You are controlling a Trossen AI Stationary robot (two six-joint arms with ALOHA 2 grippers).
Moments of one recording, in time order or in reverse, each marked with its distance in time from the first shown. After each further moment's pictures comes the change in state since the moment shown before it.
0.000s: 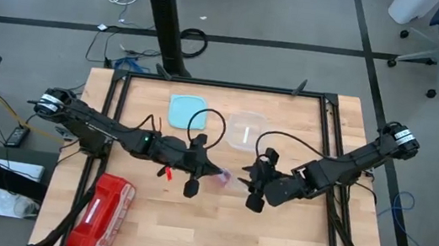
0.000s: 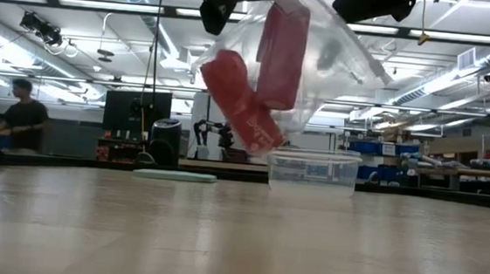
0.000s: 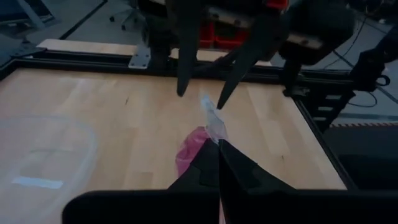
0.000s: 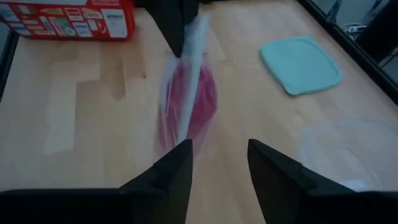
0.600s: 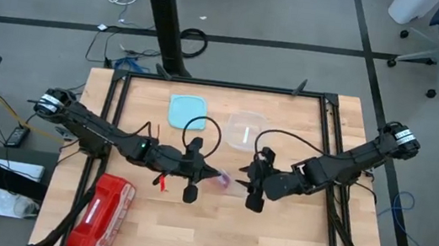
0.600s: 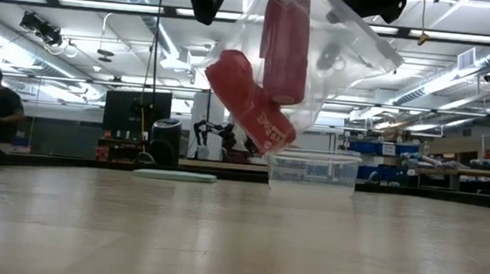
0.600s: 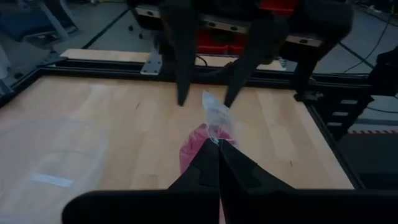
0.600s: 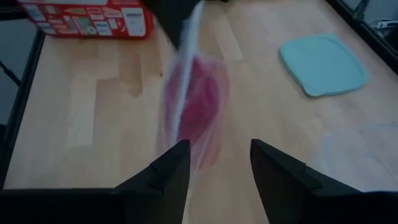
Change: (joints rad) left arm -0.073 0.000 0.000 0.008 -0.159 -0.002; right arm -0.029 -0.005 0.000 0.036 -0.104 -0.044
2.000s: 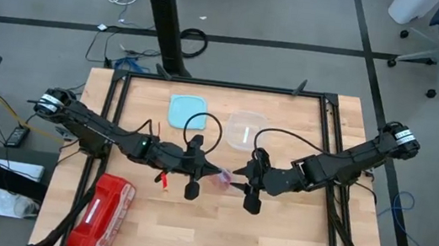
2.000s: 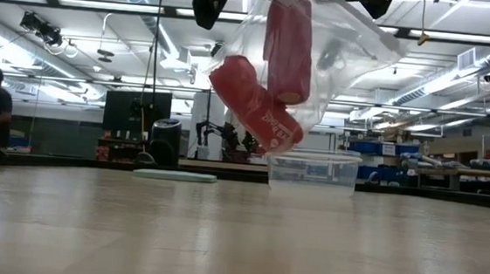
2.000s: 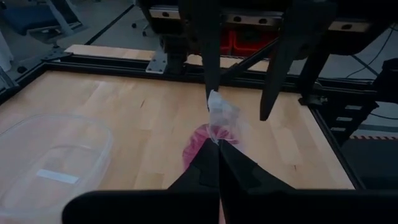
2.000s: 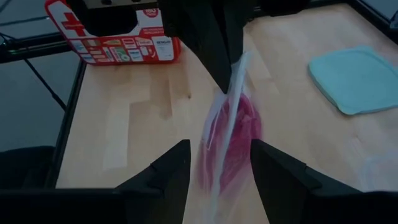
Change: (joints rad) left arm 0.024 0.000 0.000 -0.003 0.013 -0.024; right arm -0.027 0.001 0.000 0.127 -0.099 -0.011
